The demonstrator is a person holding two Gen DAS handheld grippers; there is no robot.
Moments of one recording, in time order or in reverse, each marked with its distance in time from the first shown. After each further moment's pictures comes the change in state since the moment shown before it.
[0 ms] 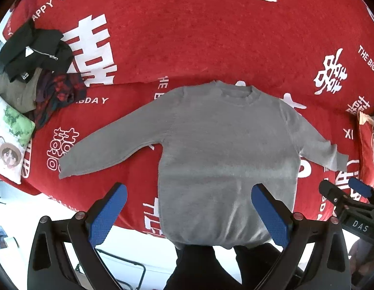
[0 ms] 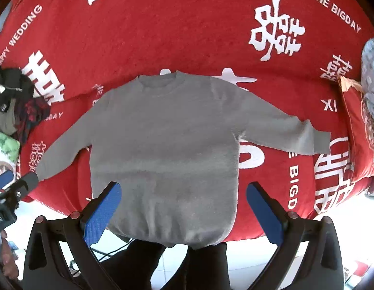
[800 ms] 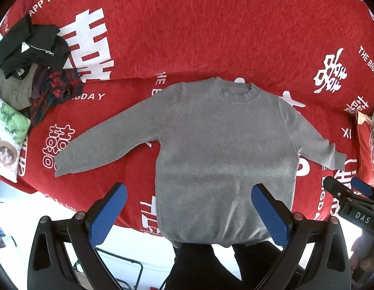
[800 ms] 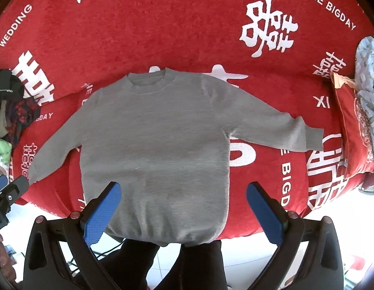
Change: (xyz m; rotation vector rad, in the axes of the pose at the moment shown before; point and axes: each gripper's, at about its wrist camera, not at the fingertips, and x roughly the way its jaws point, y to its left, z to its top) left arm 0.008 0.004 0.003 -0.002 0.024 -0.024; right arm 0.003 -0.008 0.005 0.034 0.029 -0.060
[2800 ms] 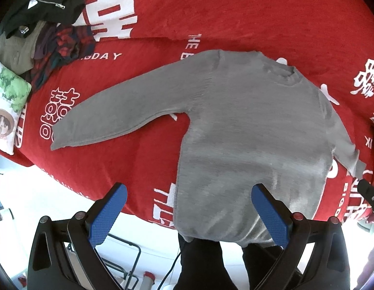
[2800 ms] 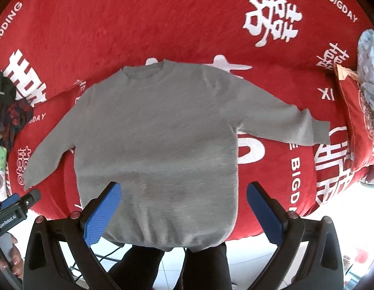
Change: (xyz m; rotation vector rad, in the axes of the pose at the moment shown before) left arm 0.085 0.062 -0.014 -0.120 0.133 0.049; right arm 0.041 0.019 0.001 0.018 0.045 0.014
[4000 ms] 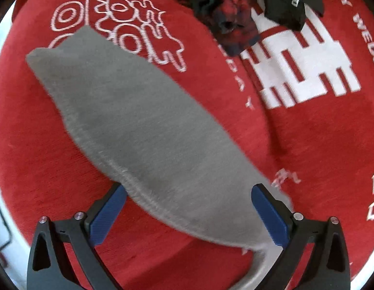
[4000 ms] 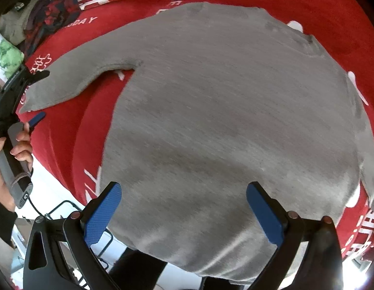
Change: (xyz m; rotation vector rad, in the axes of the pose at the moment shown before) left arm 0.184 0.257 -0.001 -0.910 -0.394 -0.455; right arm 0.154 0.185 -0.051 -0.440 0.120 0.131
